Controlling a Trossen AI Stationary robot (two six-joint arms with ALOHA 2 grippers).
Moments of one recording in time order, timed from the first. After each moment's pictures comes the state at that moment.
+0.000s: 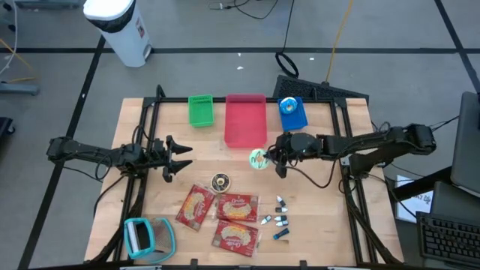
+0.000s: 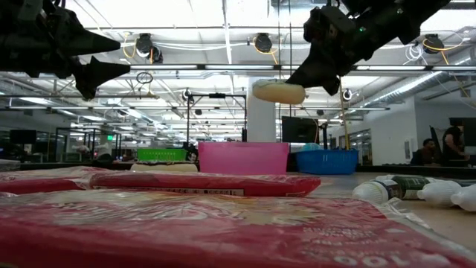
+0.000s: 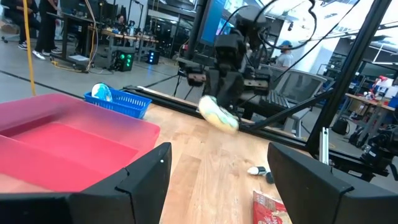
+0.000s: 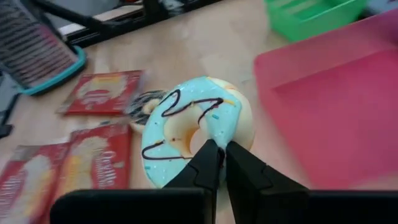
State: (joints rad) left arm -0.13 0.31 0.02 0.36 -0.24 -0.26; right arm -0.05 1.22 0.68 0.06 0.05 0.29
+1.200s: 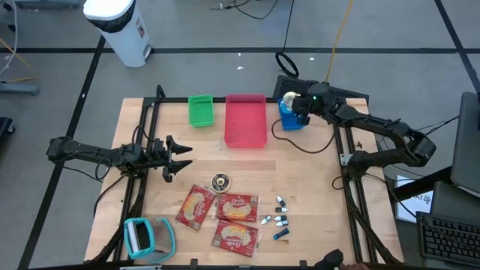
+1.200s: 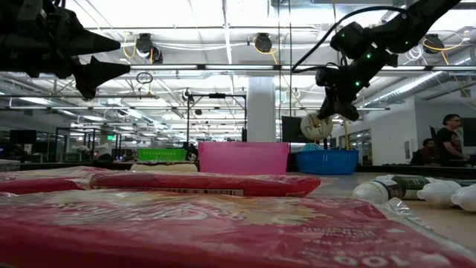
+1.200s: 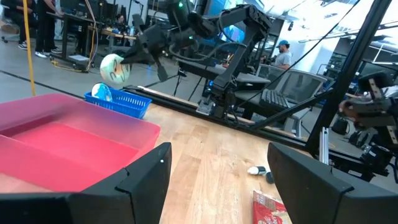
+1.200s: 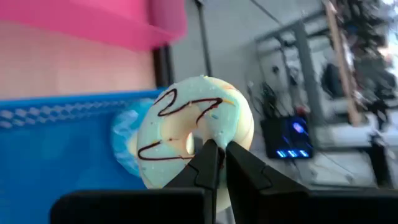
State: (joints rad) left arm -0.13 0.31 0.02 0.36 -0.24 -0.26; right arm -0.77 1.23 0.71 -0.03 0.16 -0.93
